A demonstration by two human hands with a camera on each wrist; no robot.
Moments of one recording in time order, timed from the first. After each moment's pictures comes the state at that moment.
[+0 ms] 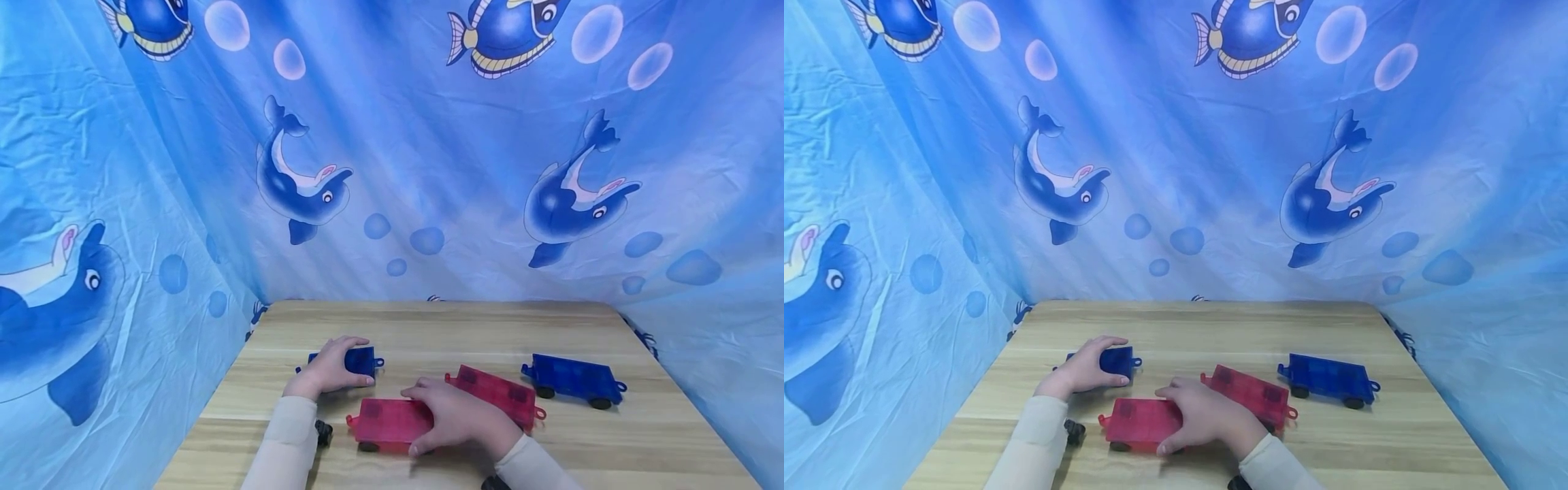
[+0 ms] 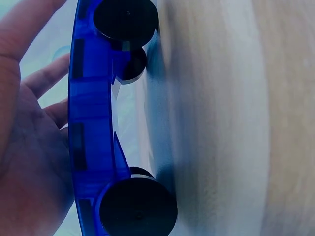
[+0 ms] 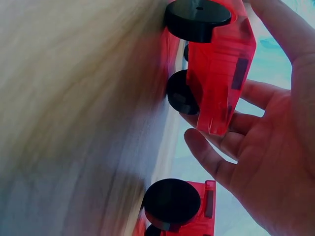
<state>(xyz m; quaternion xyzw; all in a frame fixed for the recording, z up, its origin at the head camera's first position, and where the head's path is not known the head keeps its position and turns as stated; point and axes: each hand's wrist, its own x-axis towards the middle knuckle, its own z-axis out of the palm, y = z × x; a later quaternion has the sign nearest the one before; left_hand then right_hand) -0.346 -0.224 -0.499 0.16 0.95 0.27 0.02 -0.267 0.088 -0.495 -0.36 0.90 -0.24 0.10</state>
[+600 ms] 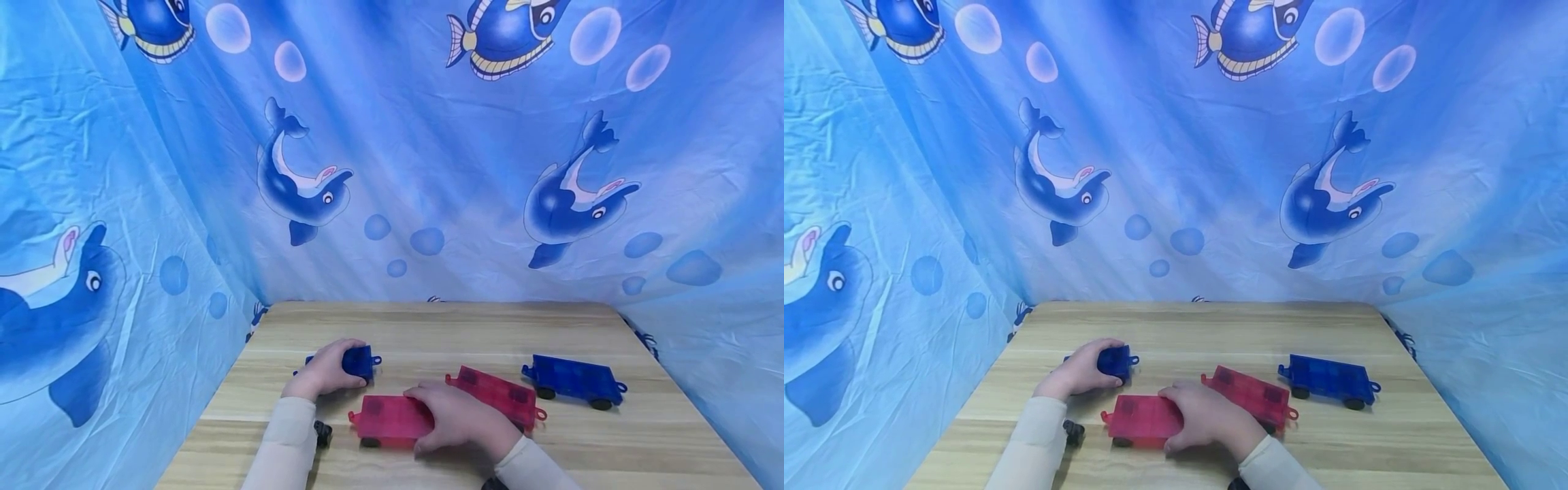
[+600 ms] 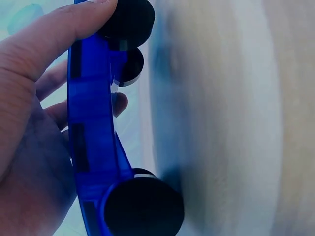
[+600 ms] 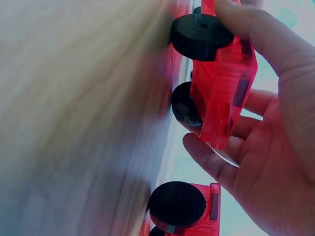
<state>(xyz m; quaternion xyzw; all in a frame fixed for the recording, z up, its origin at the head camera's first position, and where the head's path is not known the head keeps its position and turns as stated) -0.347 -0.229 -0.499 0.16 0.94 0.29 0.02 -0.269 0.086 -0.498 -0.35 0.90 -0.23 0.08</state>
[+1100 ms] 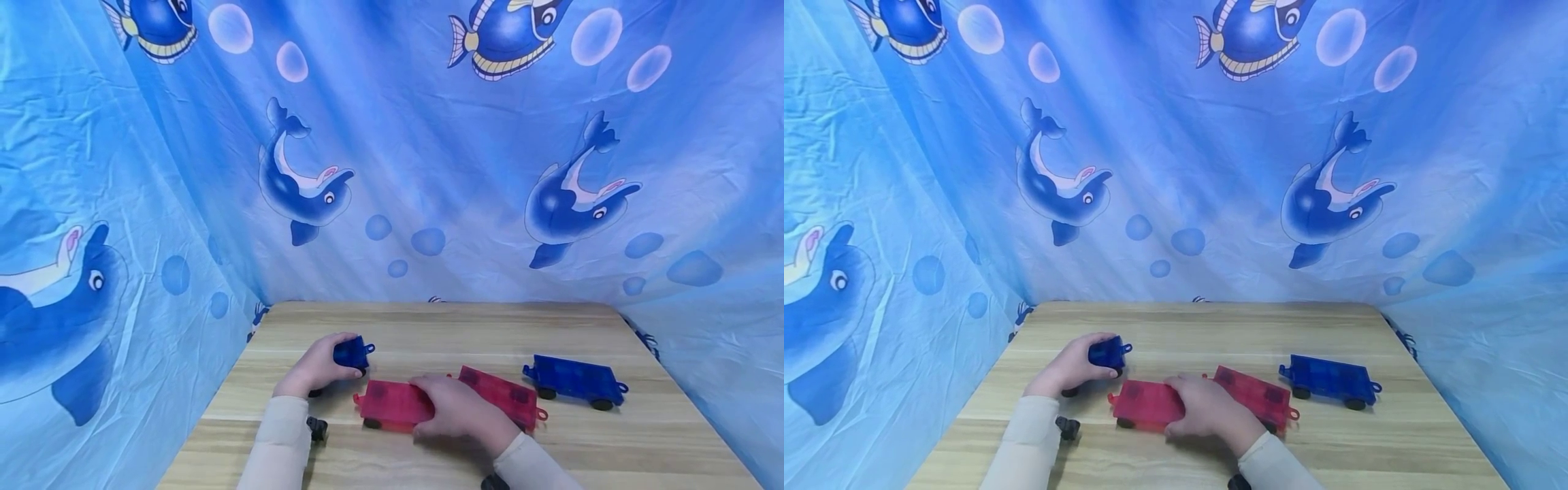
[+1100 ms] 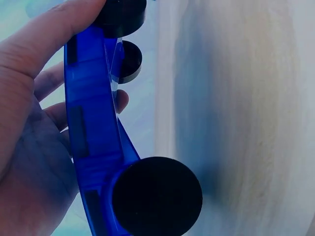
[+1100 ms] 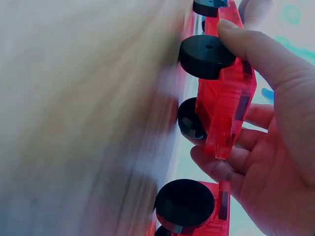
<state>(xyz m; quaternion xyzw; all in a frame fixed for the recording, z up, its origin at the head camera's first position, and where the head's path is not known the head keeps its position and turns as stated) -0.347 -0.245 -0.490 0.14 0.93 0.35 0.01 -0.280 0.082 -0.506 -0.30 0.93 -0.22 0.04</state>
